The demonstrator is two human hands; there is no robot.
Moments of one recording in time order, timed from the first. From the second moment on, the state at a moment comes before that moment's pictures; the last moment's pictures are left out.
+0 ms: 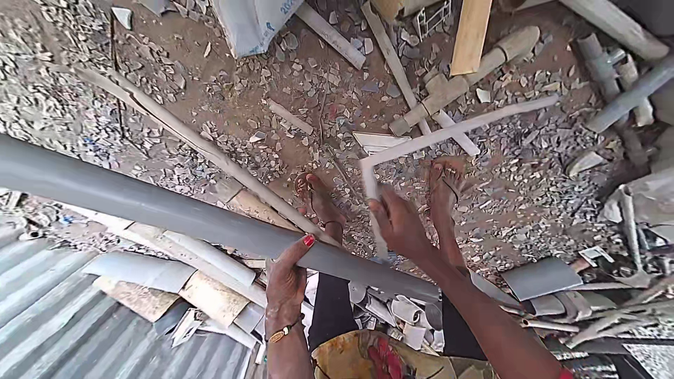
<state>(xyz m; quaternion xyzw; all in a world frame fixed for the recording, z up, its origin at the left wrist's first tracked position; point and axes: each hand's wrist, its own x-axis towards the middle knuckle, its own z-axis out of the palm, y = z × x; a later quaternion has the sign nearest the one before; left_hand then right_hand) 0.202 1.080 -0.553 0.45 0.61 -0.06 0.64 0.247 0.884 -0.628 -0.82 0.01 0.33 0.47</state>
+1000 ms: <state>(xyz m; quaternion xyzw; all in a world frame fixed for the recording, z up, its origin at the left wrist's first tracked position) 0.222 1.070 -0.549 0.34 0.61 -0.01 0.72 0.285 0.916 -0.559 -0.87 -0.17 0.16 0.44</state>
